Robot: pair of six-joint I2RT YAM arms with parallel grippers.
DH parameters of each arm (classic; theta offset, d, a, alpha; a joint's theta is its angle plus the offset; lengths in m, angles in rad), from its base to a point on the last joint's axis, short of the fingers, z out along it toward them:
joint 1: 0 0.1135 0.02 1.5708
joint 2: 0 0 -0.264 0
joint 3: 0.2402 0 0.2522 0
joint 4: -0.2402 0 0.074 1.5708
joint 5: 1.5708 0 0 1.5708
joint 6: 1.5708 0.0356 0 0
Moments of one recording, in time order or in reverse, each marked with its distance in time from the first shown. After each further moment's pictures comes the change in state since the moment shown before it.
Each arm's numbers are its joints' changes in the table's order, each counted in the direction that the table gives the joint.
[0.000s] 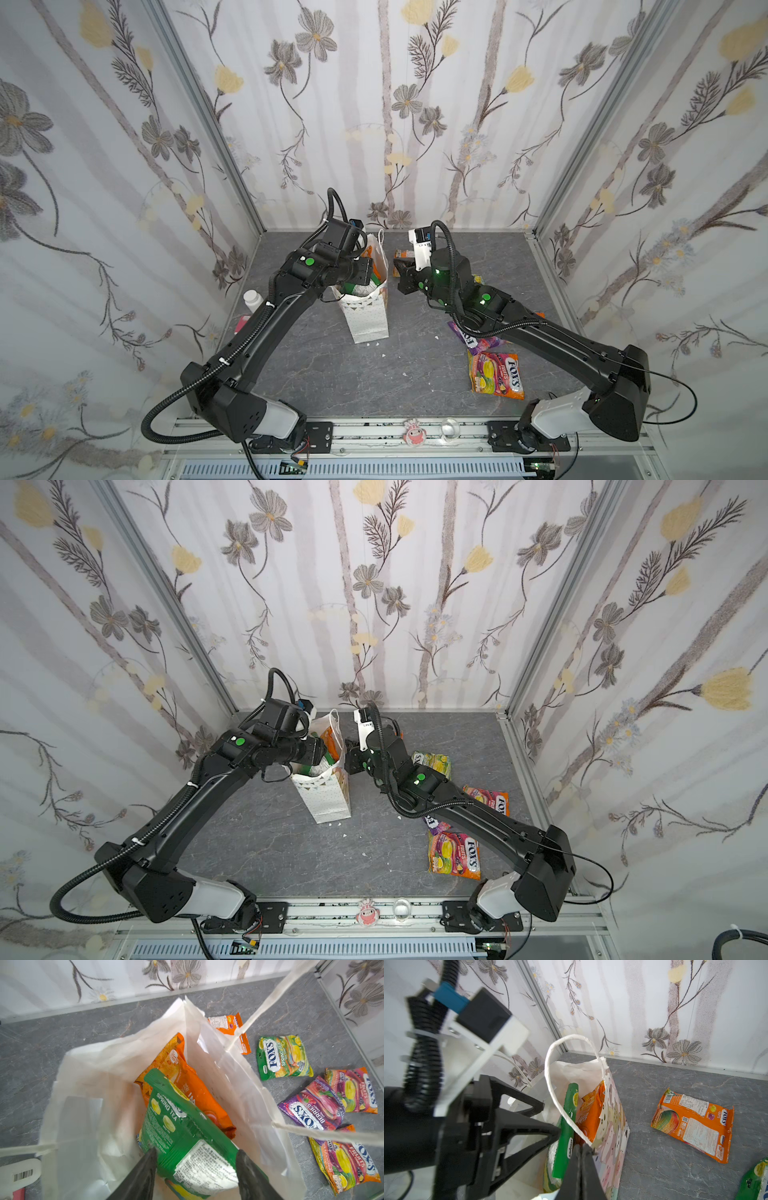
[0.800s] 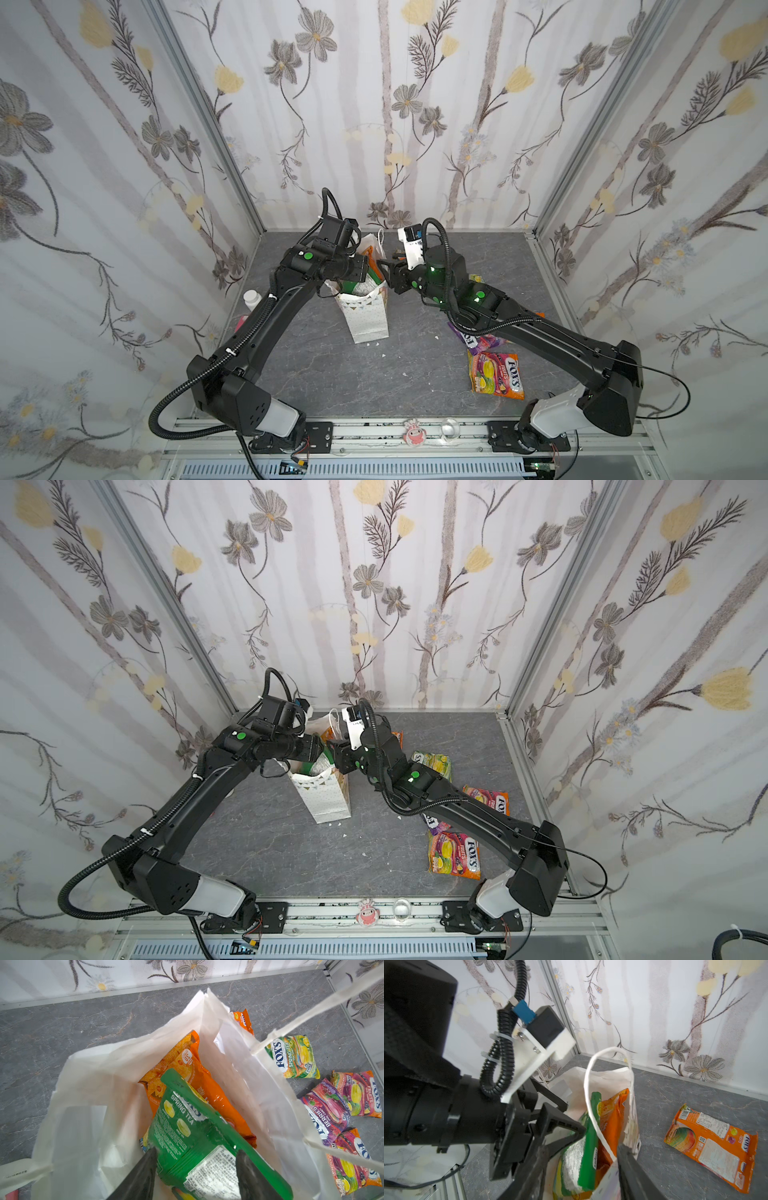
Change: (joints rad) left arm 0.075 -0.021 -0.005 0.014 0.052 0.021; right arm 0.030 -0.075 0.093 0.017 -0.058 -0.075
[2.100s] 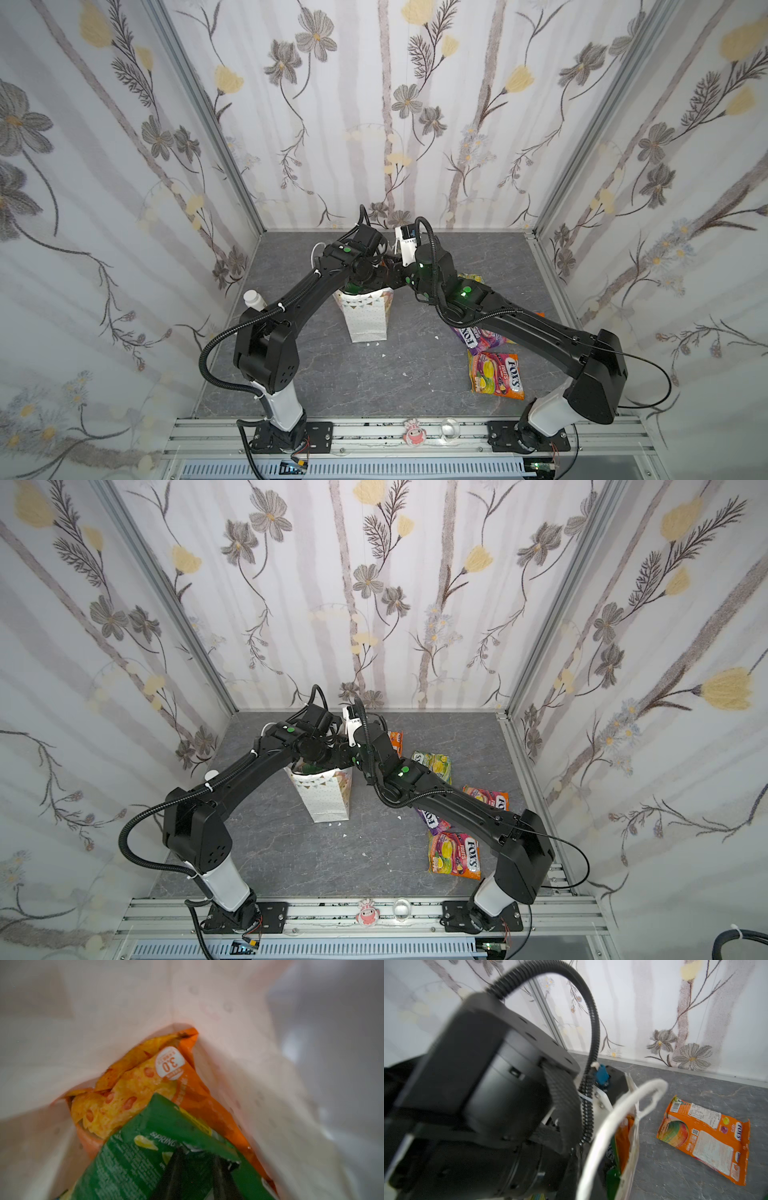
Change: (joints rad) left arm -0.070 -0.278 0.022 0.034 0.066 0.026; right arm -0.037 -0.063 -0.013 0.042 0.032 0.050
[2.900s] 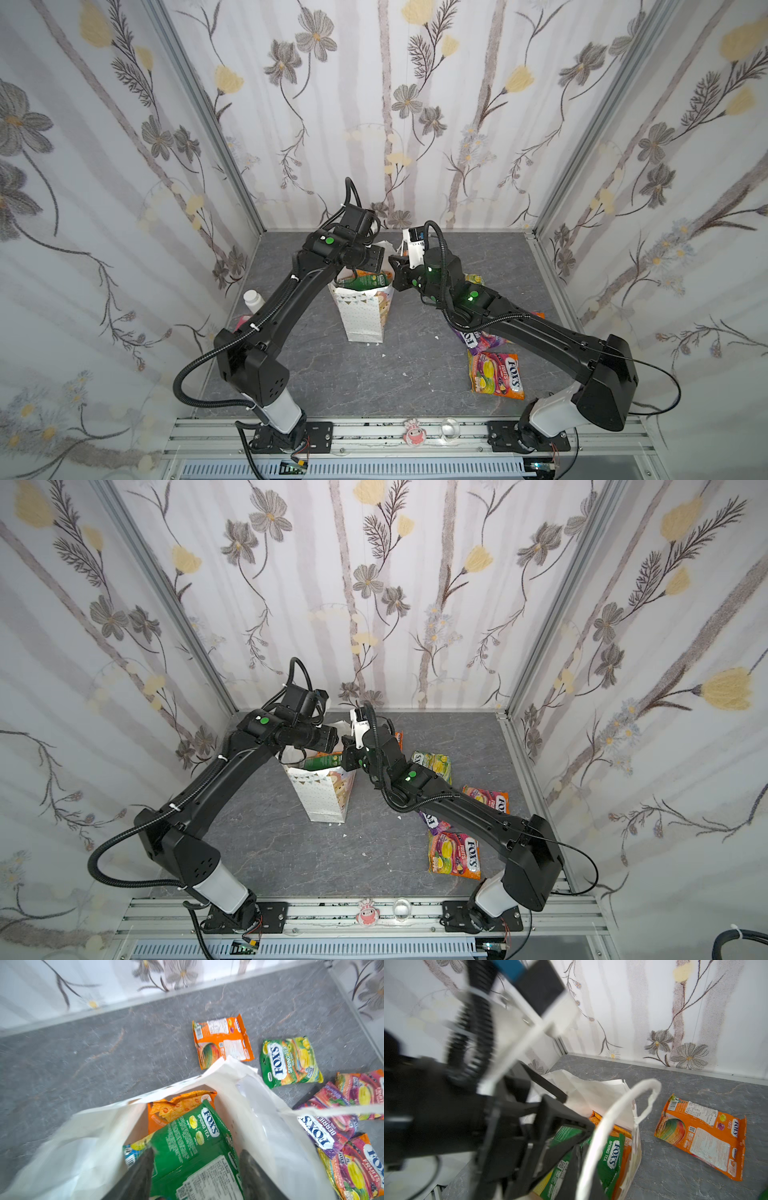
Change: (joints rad) left arm 0.003 0.136 0.209 -0.090 -0.136 -0.013; right arm -0.018 0.054 -0.089 0.045 0.000 0.015
